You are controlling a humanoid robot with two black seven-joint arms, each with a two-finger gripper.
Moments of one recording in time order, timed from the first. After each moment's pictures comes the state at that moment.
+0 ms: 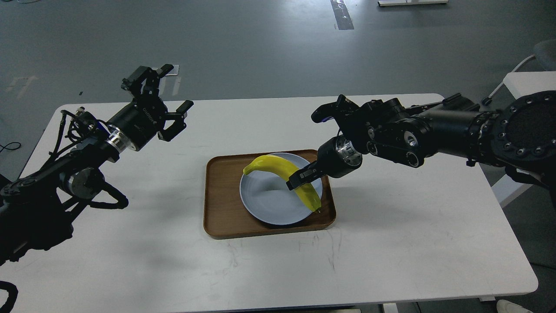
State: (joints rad) left arm -0.76 0.41 -0.52 -0.75 0.20 -0.49 -0.45; right arm 1.44 -0.02 -0.76 0.70 -0.79 0.49 0.49
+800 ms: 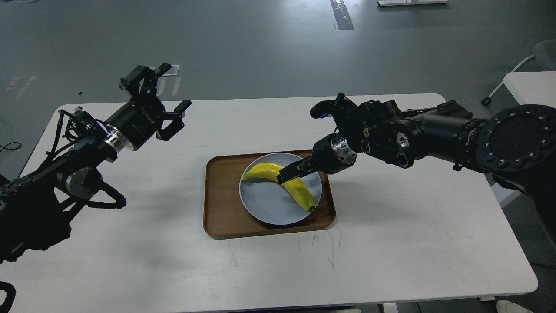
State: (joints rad) left arm -0.76 0.42 -0.53 -0.75 0.20 -0.49 -0.45; right arm 1.41 -0.02 -0.74 0.63 -0.71 0.49 0.49
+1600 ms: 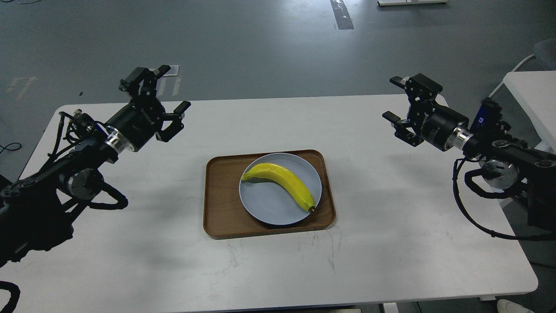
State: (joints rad) left arm -0.76 0.38 -0.53 -0.71 0.20 -0.49 -0.45; right arm 0.82 -0.51 0.19 0.67 -0.13 0.49 0.49
